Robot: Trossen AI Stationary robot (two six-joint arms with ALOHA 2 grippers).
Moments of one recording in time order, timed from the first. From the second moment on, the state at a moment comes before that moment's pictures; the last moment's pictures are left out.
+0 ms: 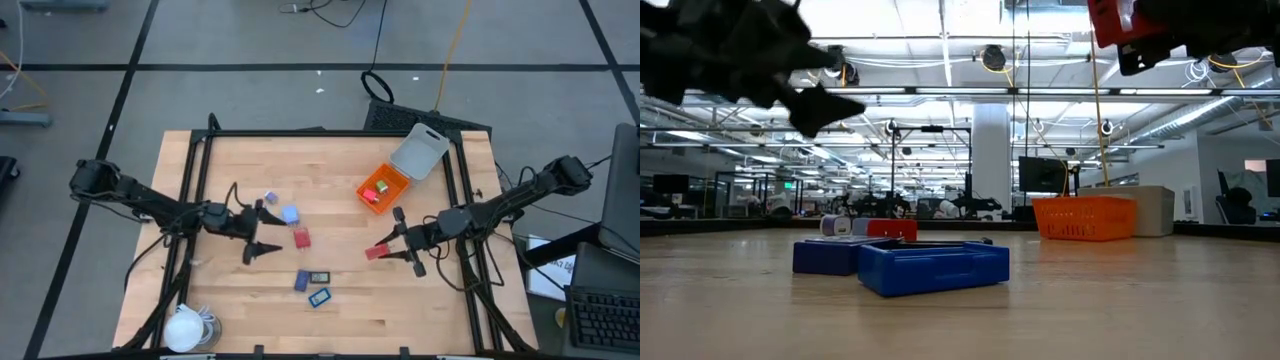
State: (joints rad) left arm -0.20 1.13 0.20 0.79 -0.05 -0.23; right arm 0.37 0.94 0.34 0.49 0.06 -0.06
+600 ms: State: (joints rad) left arm -0.20 1.11 0.07 0.89 -0.27 -0.31; right arm 0.32 0.94 0.39 0.44 0.31 -0.04
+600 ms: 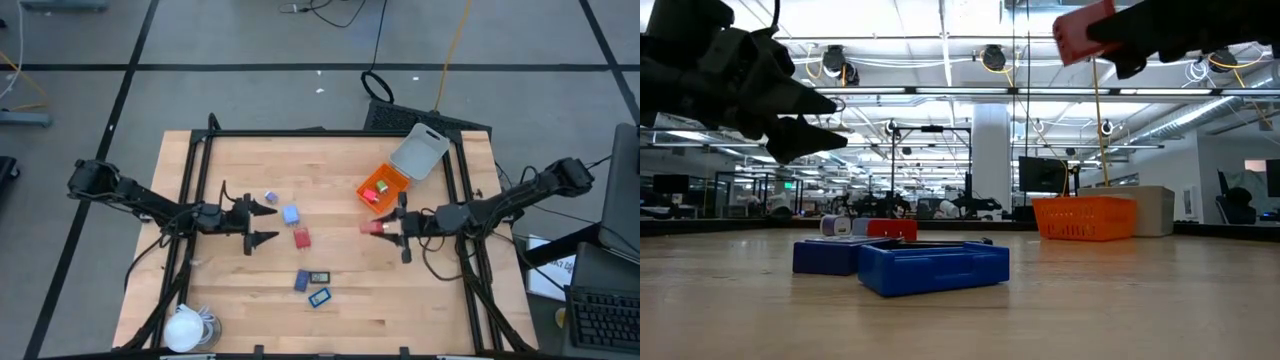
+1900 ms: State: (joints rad) left arm -0.16 1.11 0.07 0.95 -0.33 -0.09; right arm -0.30 1.16 0.68 -0.38 0.21 0.18
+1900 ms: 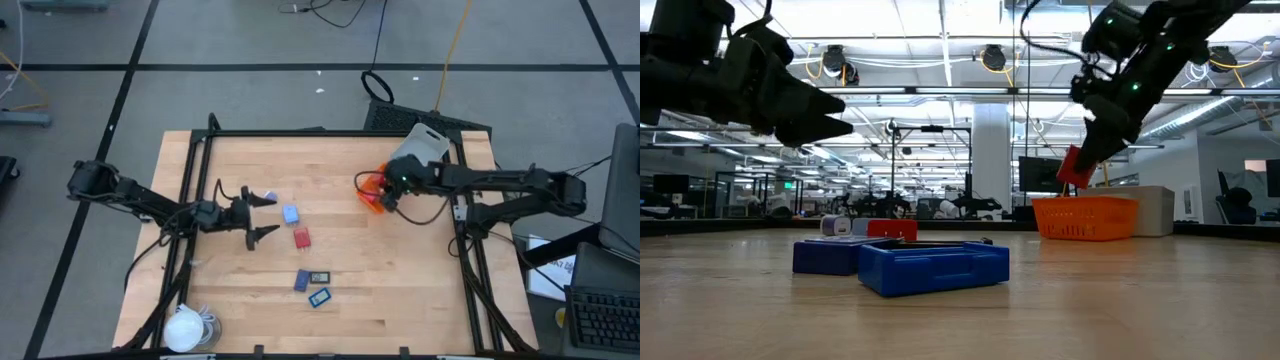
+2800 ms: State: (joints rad) left arm -0.12 1.11 0.07 0.94 -0.32 -0.17; right arm -0.49 1.32 0.71 -0.46 0.15 0.14
